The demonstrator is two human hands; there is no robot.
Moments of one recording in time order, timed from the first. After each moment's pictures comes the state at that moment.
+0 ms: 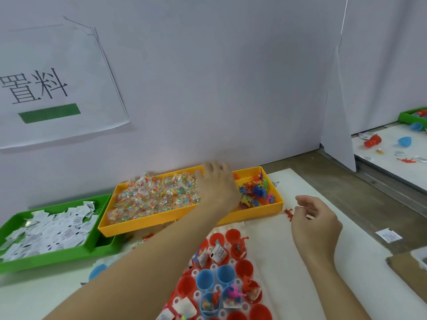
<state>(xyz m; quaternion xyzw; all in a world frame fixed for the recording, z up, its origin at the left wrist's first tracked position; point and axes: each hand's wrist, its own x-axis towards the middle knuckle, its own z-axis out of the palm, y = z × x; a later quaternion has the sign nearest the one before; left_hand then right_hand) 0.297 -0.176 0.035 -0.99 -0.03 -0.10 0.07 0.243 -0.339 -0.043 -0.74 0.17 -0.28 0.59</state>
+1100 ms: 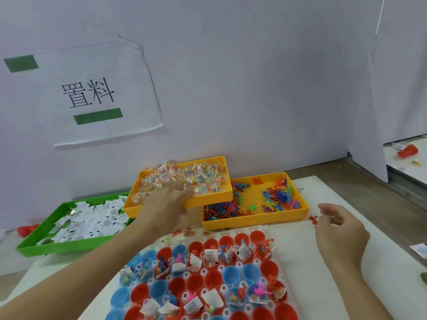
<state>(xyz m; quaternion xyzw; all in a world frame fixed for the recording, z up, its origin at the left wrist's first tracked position) 0.211 -0.015 0.057 -0.98 0.10 -0.15 0.02 0.236 -0.334 -0.036 -0.76 0.16 -0.28 0.57</state>
